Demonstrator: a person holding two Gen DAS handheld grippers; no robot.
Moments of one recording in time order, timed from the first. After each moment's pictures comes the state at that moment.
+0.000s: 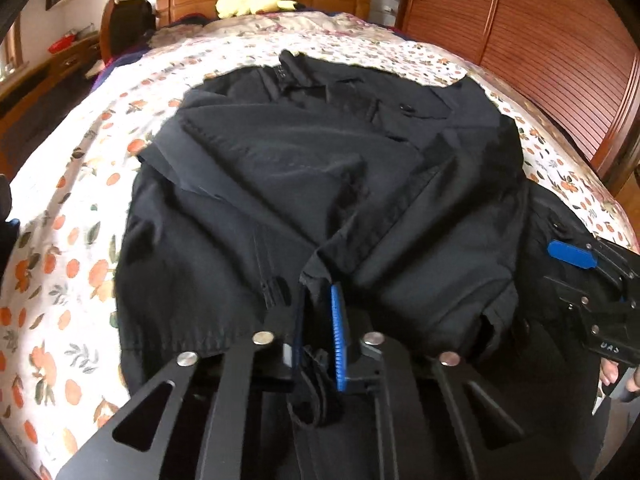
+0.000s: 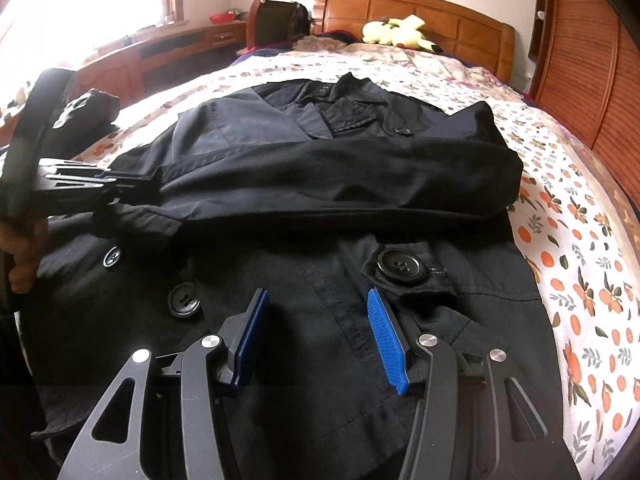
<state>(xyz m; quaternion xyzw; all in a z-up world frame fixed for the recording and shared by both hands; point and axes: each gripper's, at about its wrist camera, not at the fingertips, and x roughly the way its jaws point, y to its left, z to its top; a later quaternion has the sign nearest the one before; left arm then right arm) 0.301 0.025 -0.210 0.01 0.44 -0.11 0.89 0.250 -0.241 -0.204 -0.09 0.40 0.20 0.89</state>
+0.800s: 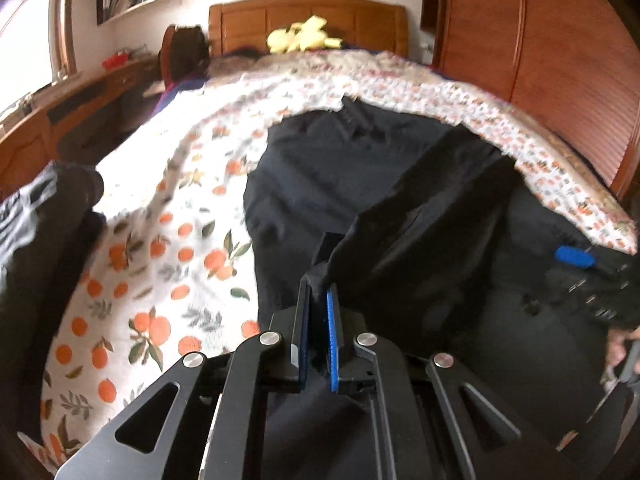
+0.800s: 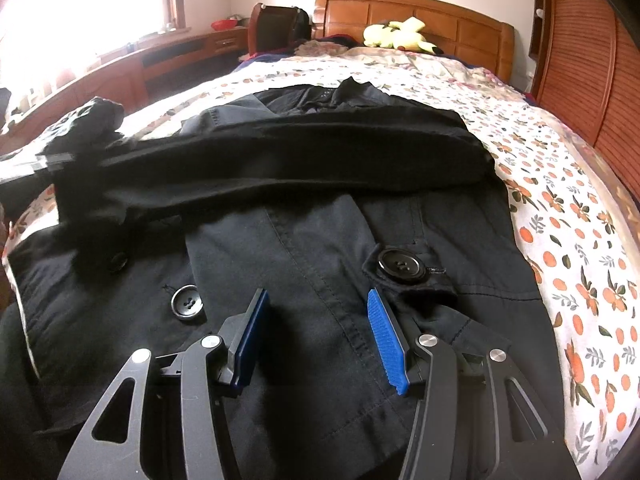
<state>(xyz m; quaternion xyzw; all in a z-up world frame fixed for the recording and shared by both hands) 0.240 0.088 -0.170 0.01 0.39 -0.04 0.92 0.248 -0.247 -0.196 -0.08 0.39 0.20 0.89</state>
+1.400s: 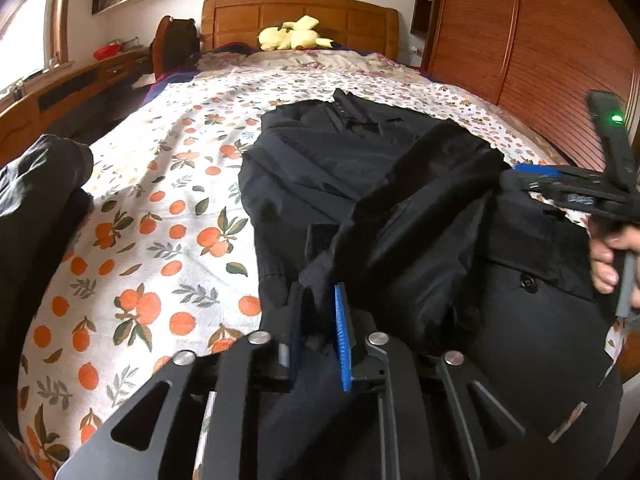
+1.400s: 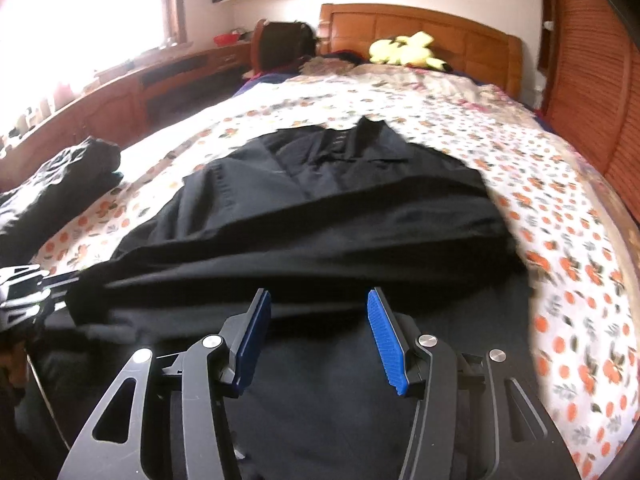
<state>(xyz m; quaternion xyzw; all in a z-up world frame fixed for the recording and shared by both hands) 0.221 0.105 -0.184 -0.01 0.38 -0.07 0.92 0.315 -0.175 -0.155 -0.07 0.38 0.23 0.89</state>
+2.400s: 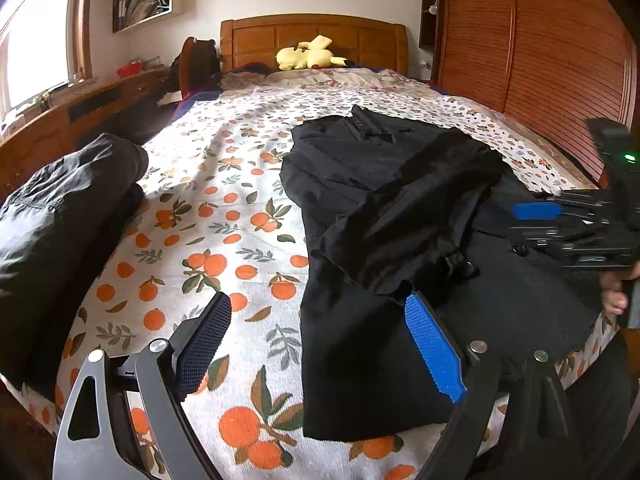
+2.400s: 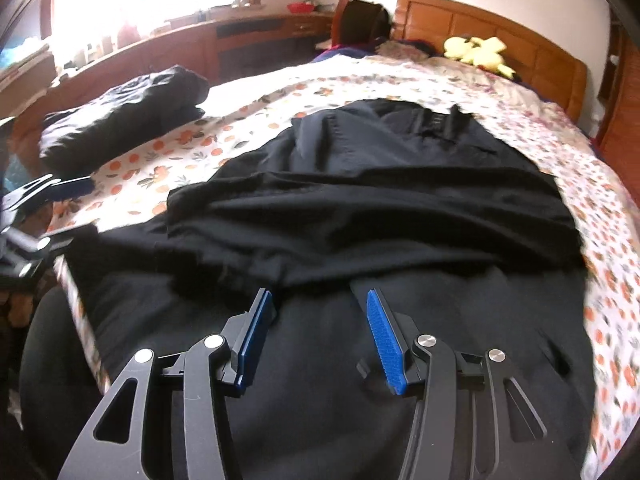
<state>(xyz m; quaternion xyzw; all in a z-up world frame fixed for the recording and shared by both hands) 0.151 0.127 -0.172 0.01 0.35 -0.04 0.94 0.216 -0.155 -0.162 -0.13 0.39 0.29 0.86</state>
